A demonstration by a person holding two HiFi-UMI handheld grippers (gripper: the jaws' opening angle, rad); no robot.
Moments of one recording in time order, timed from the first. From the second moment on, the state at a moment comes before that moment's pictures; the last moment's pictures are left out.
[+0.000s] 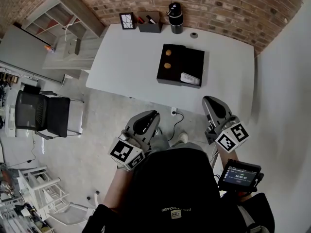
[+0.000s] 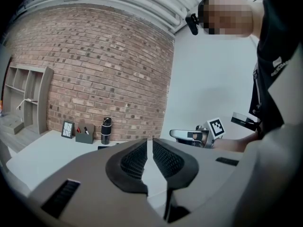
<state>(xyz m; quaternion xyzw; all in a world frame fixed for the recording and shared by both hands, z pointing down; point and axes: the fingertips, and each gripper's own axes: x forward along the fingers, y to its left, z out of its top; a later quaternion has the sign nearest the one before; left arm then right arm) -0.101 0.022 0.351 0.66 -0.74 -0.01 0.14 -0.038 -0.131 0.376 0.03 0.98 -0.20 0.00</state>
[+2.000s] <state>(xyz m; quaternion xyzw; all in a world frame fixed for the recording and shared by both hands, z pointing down) -0.148 -0.180 0.466 0.82 -0.47 0.22 0.24 -0.056 -0.142 0.462 -0.13 0.95 -0.29 -0.01</state>
